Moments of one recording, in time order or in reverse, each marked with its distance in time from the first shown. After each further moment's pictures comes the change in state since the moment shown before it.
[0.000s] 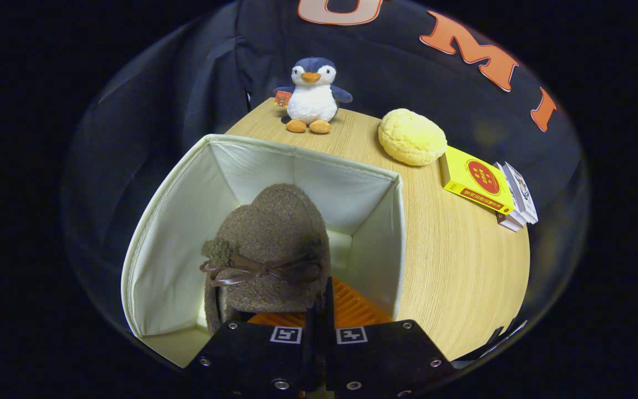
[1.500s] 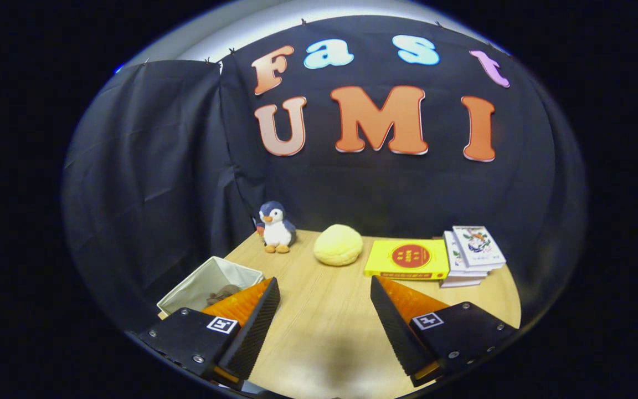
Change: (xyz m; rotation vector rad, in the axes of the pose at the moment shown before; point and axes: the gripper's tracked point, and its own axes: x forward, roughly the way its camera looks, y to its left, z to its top) arm -0.216 -0.276 0.048 0.108 -0.716 0.134
